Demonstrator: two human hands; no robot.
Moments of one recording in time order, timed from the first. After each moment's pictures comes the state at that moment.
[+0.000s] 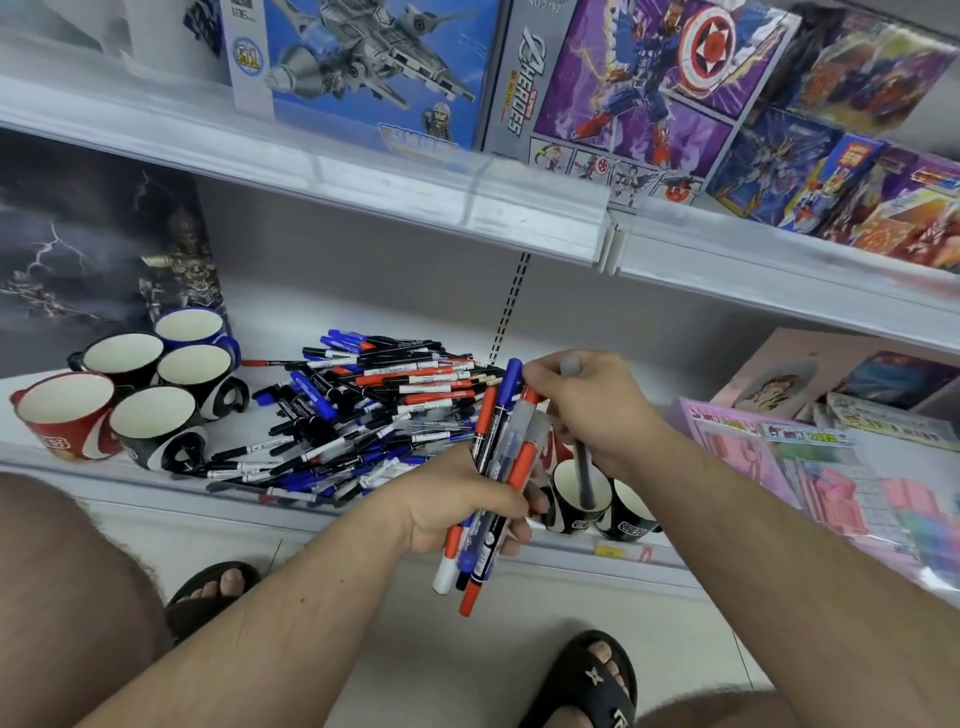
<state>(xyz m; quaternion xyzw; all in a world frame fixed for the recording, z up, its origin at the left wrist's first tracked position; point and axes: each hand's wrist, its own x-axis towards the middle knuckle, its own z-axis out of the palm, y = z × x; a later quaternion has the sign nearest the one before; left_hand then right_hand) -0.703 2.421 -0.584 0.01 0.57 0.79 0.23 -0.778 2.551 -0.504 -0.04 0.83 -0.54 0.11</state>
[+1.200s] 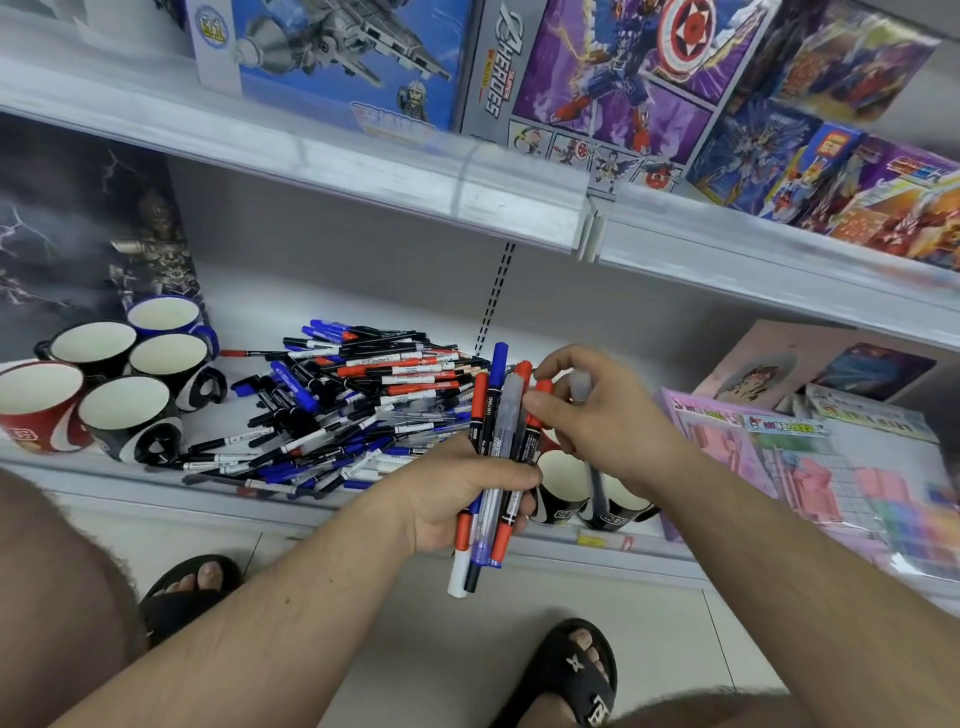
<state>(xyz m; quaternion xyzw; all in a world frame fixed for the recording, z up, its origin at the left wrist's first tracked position) -0.702 2.444 -0.570 -0.06 0.51 0.83 0.23 -0.761 2.587 -0.502 -0.14 0.87 -0.47 0.09</state>
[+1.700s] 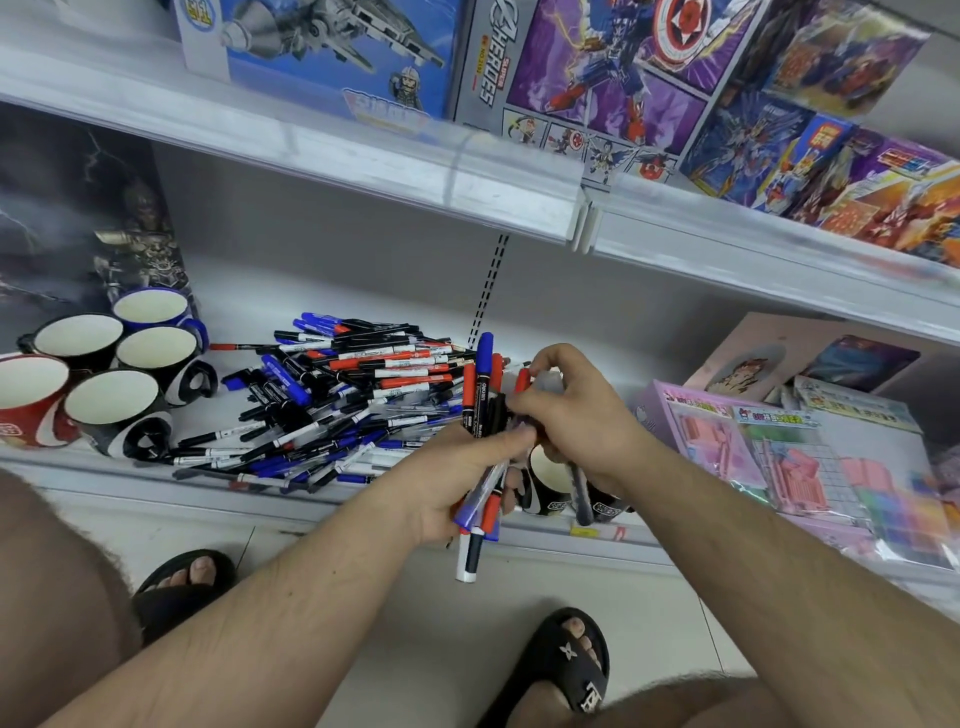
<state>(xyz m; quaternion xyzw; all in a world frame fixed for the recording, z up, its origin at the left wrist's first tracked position) -0.708 2.452 -0.577 -0.11 0.46 0.86 0.20 -0.764 2.572 -0.519 -0.06 0.84 -0.52 0.15</state>
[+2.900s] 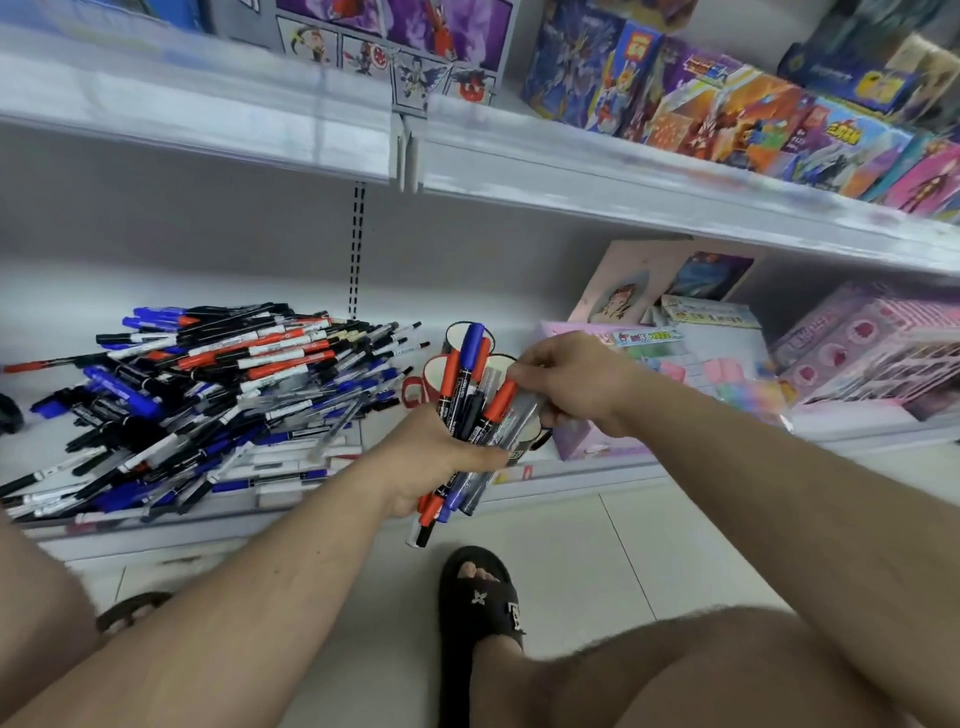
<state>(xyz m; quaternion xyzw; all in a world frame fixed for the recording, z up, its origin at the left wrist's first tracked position) -0.741 2.525 -0.598 0.02 0.67 0.72 0.21 -0.780 2.685 -0.503 0.01 0.93 -0.33 0.16</state>
